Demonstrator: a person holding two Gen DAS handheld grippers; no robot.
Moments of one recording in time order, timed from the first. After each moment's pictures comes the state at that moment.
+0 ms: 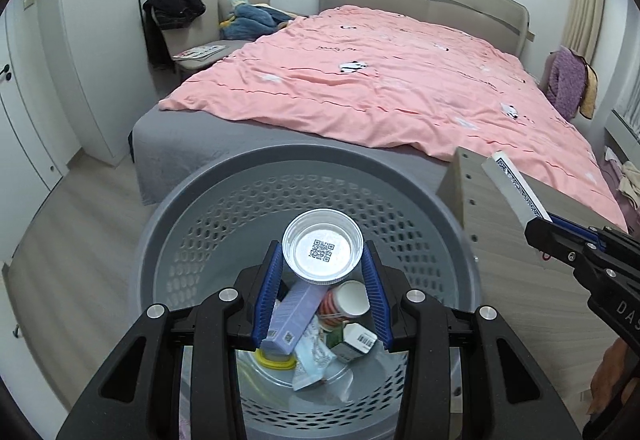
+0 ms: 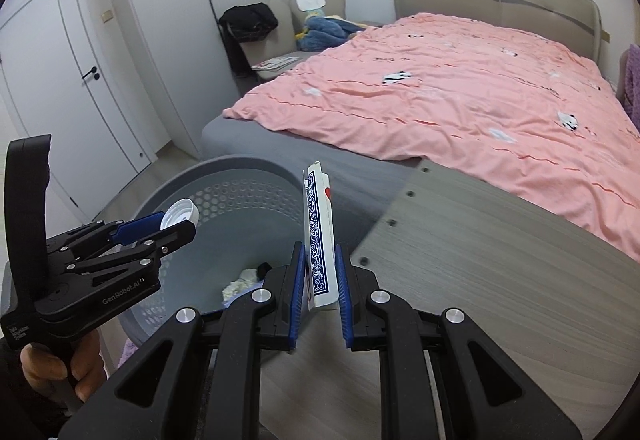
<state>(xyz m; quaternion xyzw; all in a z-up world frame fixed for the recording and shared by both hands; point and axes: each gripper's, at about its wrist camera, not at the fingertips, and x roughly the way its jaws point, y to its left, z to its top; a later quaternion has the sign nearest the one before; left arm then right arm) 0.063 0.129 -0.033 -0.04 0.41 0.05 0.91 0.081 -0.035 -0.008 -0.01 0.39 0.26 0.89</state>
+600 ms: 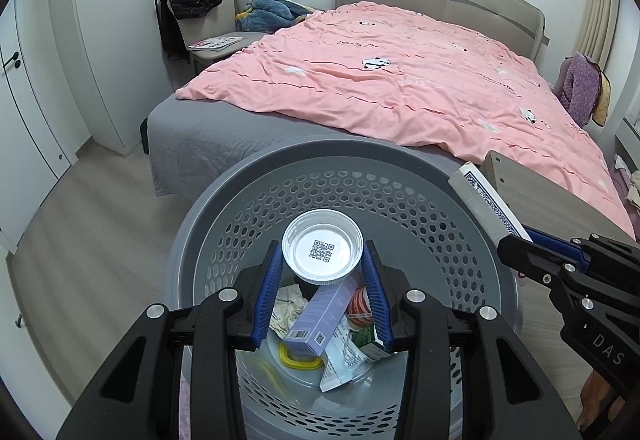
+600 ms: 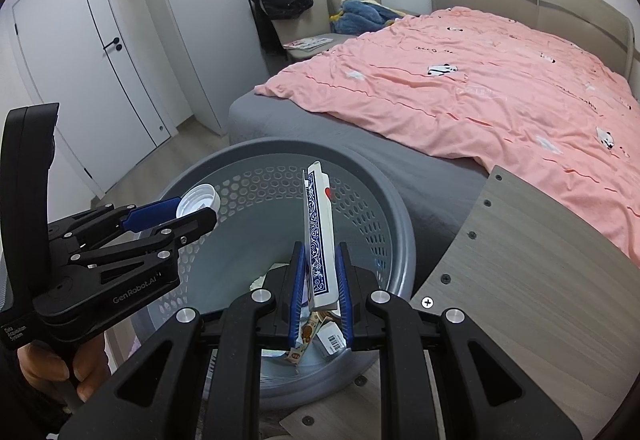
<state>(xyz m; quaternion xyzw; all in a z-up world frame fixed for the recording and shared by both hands) 0.067 0.165 -0.040 -0.05 0.42 0.07 0.90 0.094 0.022 -0.023 -0.03 0.41 0.29 0.86</state>
